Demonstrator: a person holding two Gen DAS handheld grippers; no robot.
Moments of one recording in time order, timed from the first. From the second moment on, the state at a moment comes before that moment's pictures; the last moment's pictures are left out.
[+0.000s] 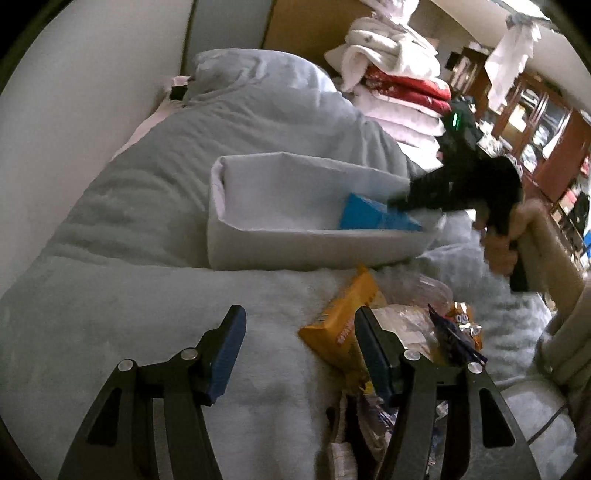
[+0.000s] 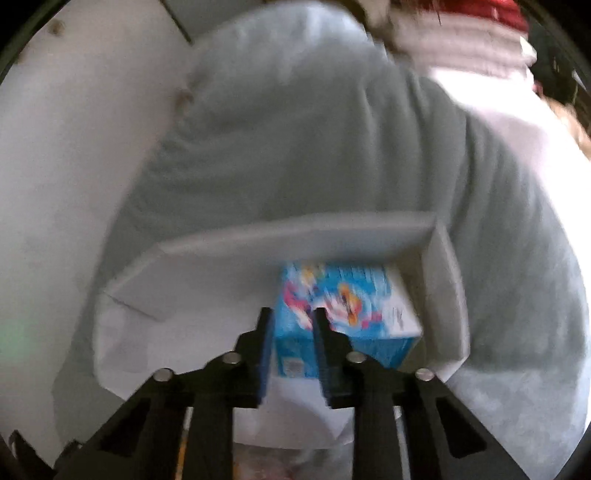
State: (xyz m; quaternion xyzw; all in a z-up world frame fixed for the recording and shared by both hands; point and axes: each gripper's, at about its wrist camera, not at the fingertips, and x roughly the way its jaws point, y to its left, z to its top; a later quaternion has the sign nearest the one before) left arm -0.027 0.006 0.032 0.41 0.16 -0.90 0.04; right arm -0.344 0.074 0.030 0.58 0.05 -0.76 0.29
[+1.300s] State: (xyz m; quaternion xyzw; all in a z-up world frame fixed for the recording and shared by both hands) left arm -0.034 0.016 0.006 0.43 0.10 -0.89 0.08; right arm -0.184 0.197 0.017 0.54 0.05 -0.75 0.37
